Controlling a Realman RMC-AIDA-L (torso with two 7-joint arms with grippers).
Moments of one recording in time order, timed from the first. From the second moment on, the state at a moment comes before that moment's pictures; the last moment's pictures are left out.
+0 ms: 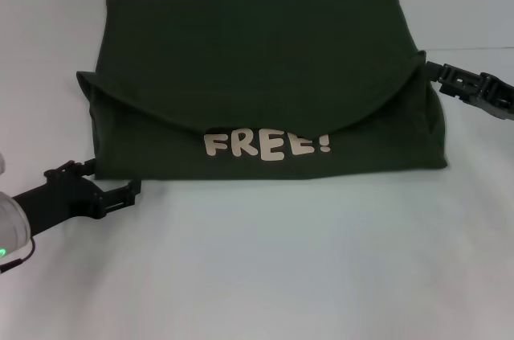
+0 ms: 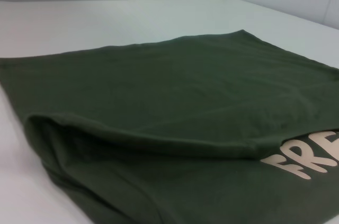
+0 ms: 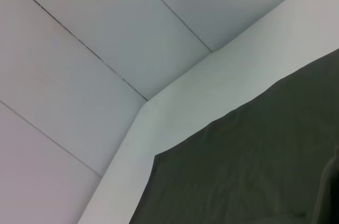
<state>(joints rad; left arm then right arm) -0.42 -2.16 0.67 0.62 1.92 0.99 -1.27 0.58 2.01 -0.40 -0.51 -1.94 -1.27 1.93</state>
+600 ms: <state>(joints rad) -0.43 -2.16 0.68 0.62 1.92 0.96 -1.27 0.57 2.01 -0.39 -0.51 -1.94 -1.26 1.93</state>
